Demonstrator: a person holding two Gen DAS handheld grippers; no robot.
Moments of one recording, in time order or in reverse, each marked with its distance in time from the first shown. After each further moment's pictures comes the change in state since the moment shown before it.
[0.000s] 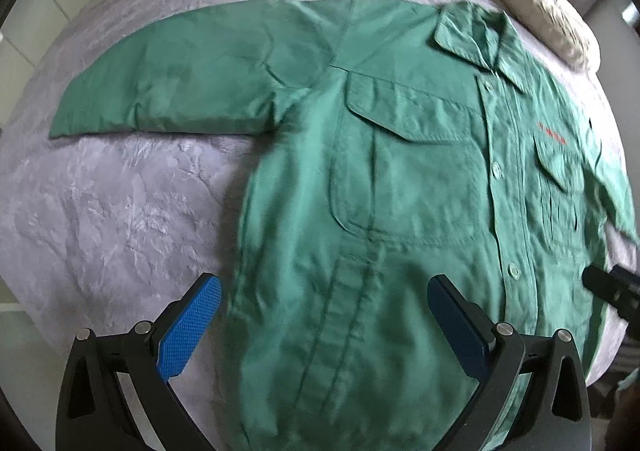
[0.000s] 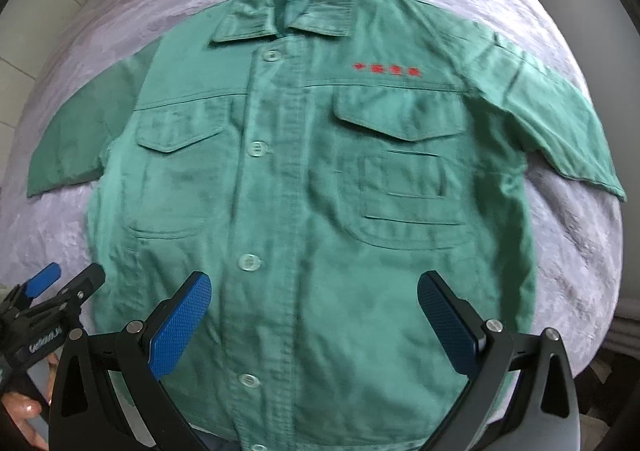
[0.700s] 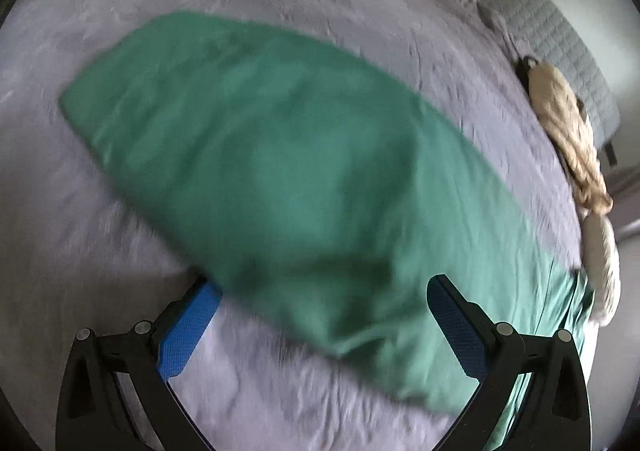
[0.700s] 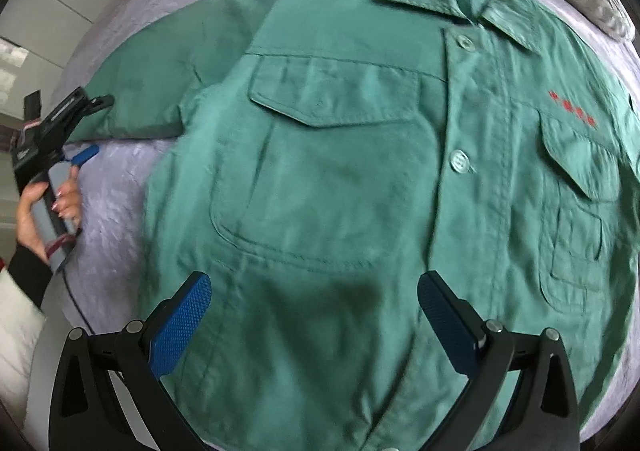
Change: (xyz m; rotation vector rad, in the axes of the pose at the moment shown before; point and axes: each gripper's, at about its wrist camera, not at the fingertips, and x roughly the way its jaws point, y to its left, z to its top) left arm 0.093 0.268 0.129 -0.559 -0.283 -0.152; right arm 0.069 0.126 0.013 -0.204 0.038 0.148
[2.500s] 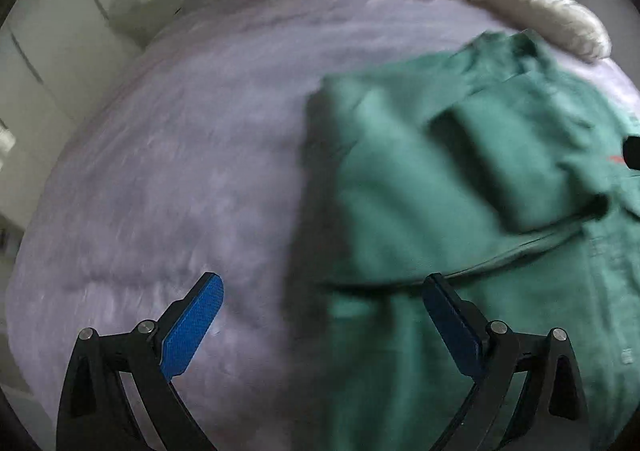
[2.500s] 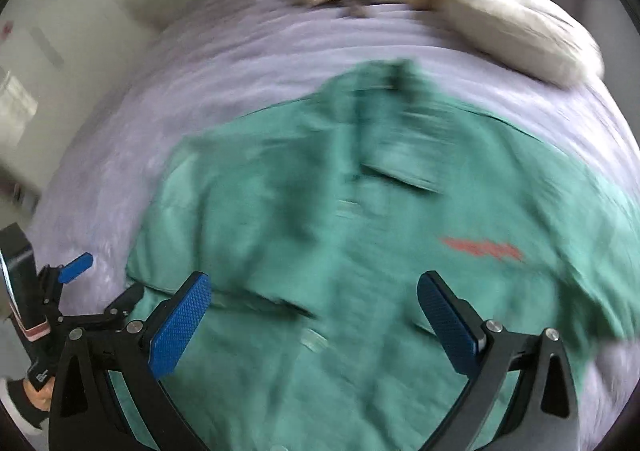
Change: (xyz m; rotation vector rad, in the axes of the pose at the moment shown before) left arm -0.008 -0.196 -0.157 0.819 -0.041 0.234; right arm -0.041 -0.083 0.071 -0.010 -0.344 -0.013
